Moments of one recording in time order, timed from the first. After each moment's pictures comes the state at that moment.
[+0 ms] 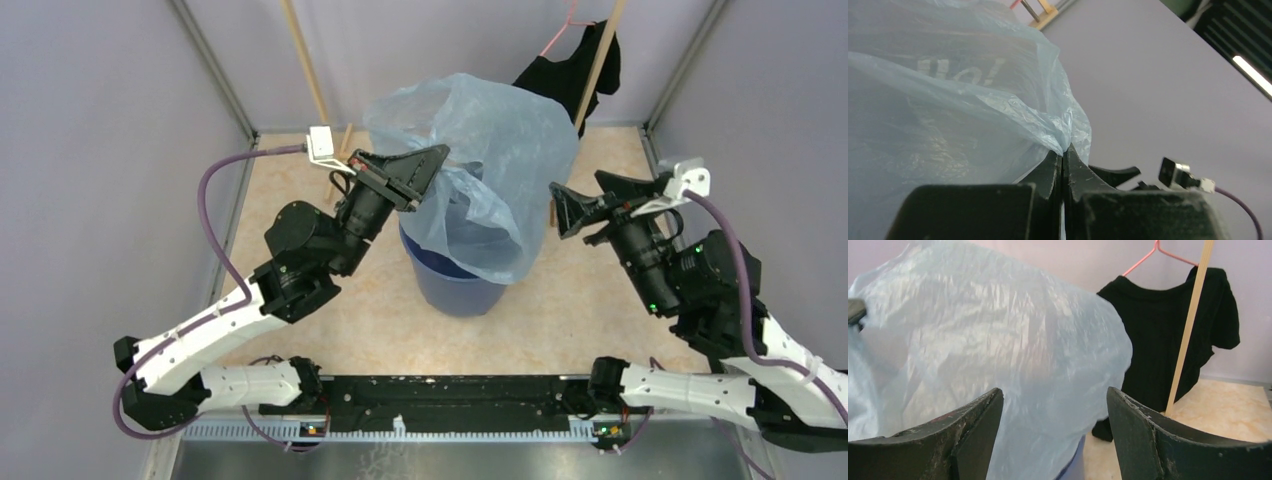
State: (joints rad) left arm -1.08 1.07 1.28 0.22 -0.46 -0.78; right arm 1.16 0.66 1.20 -0.25 0.77 -0.04
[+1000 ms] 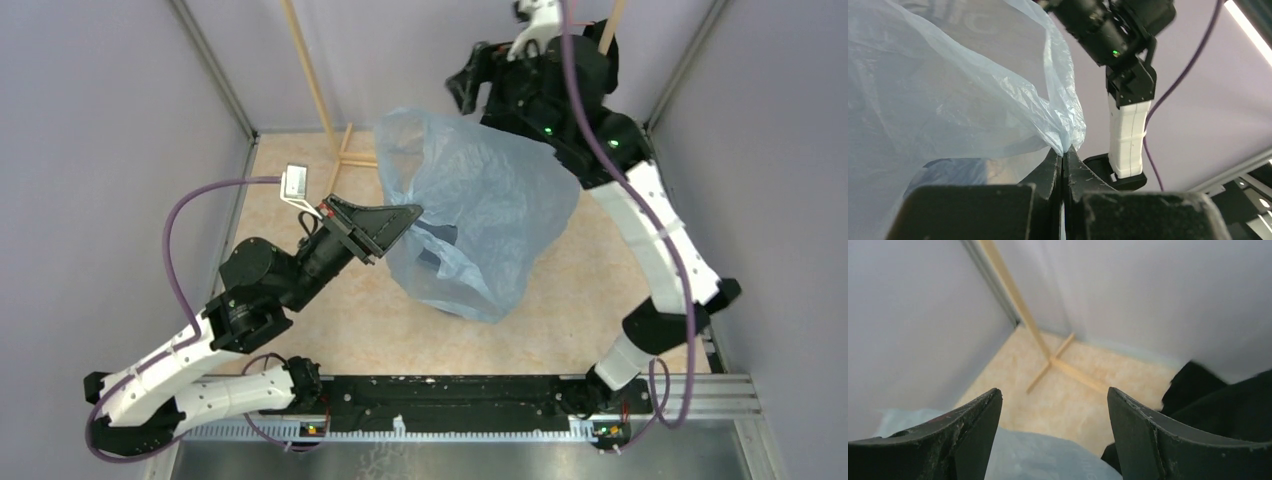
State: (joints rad) left arm -1.08 0.78 1.09 0.02 -0.21 -0.90; right arm 0.66 1.58 2.20 -0.59 0.13 0.24
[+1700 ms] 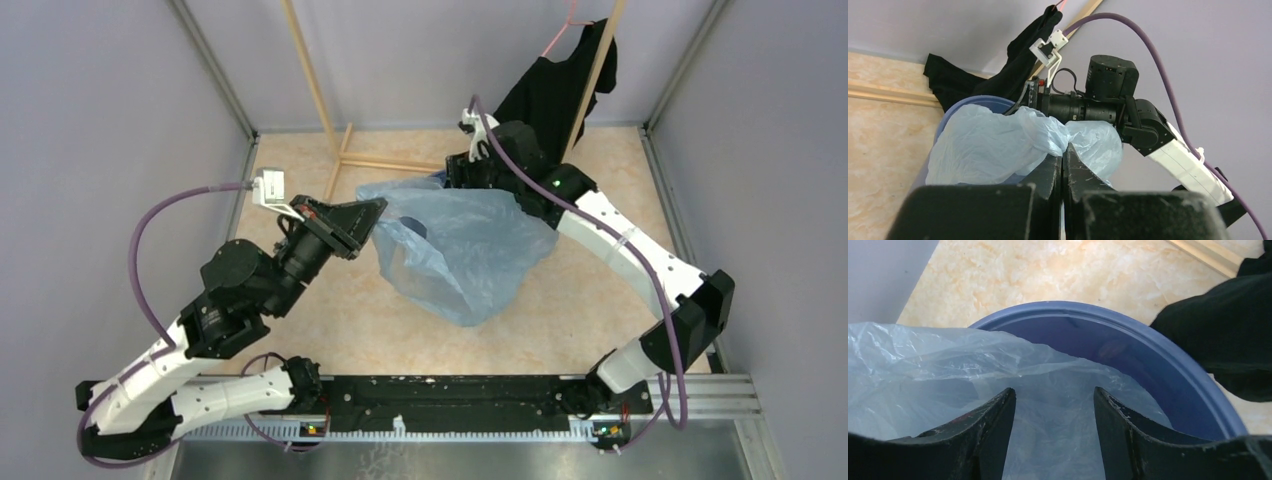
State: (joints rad) left arm -1.08 0.73 1.16 -0.24 -0.47 -0.66; right arm 0.69 1.51 1.56 -0.62 -0.13 0.29
